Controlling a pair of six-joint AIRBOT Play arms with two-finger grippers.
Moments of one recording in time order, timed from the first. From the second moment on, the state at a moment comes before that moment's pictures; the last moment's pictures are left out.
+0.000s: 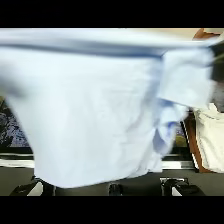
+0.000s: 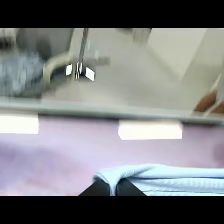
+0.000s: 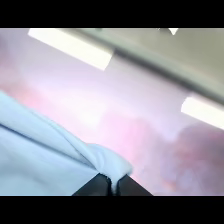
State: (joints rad) left arm 0.26 -0.88 1.54 1.02 -1.08 -1.39; right arm 0.01 -1.01 1.76 -1.39 1.30 1.08
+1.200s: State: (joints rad) left arm 0.37 -1.51 1.22 1.12 -1.29 -1.39; right arm -0.18 -1.64 1.70 -1.19 1.36 1.05
